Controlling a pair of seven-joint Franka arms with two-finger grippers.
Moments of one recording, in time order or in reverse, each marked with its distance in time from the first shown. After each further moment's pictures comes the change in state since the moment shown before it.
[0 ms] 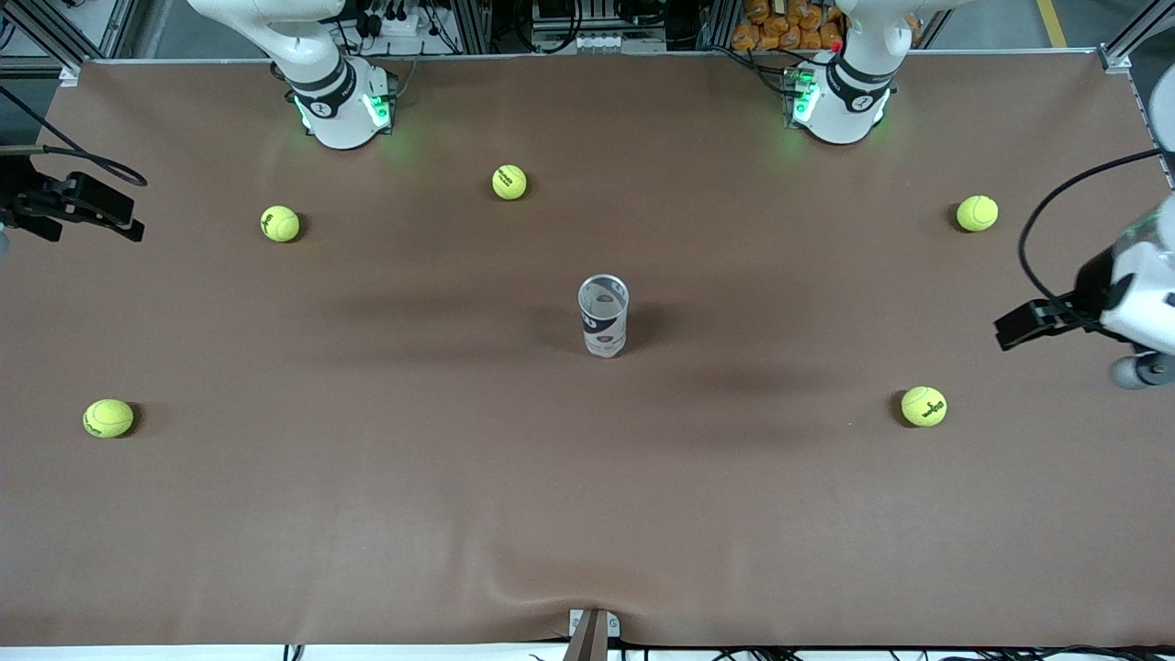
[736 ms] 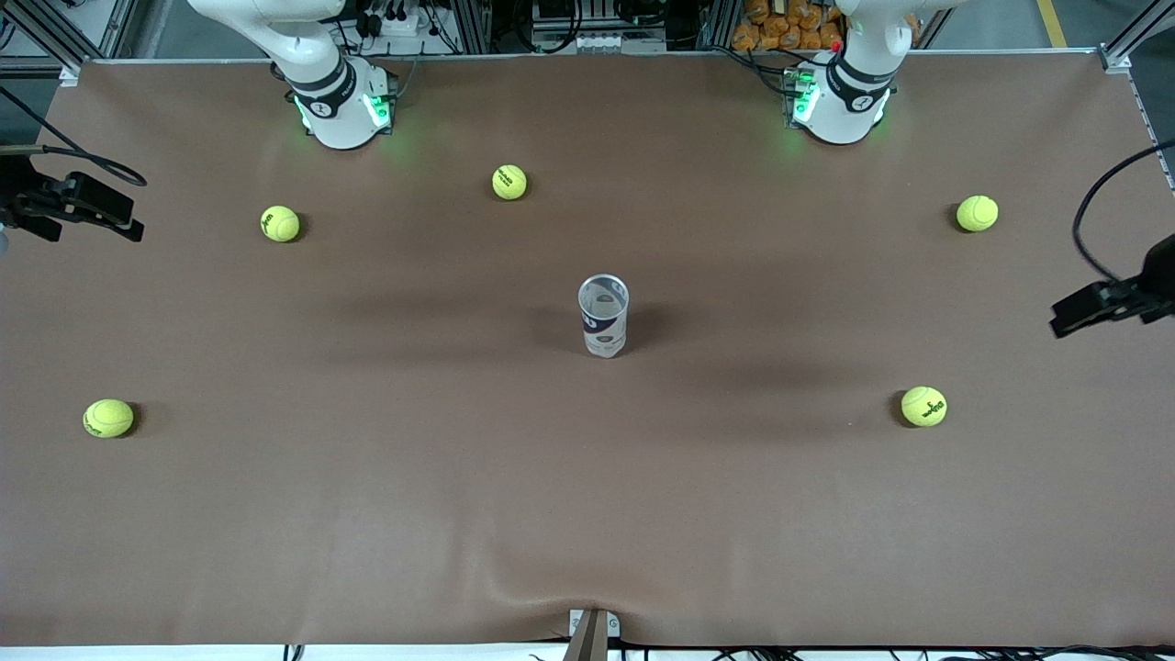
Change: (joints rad) left arm 0.005 -0.093 0.090 -0.069 -0.035 0.031 0.137; right arm 0.000 0.000 0.000 0.000 0.000 0.001 0.000
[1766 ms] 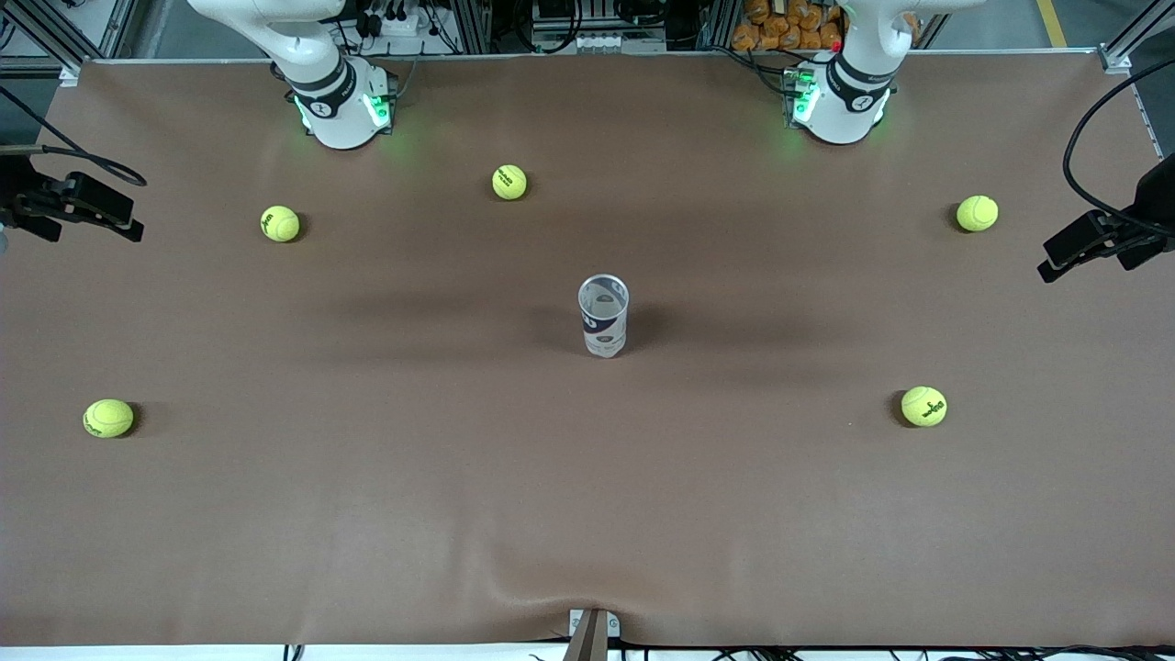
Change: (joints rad) left arm -0.177 -0.203 0.197 -0.246 -0.093 0.092 0.006; right arm 0.000 0.000 0.000 0.000 0.000 0.000 0.000
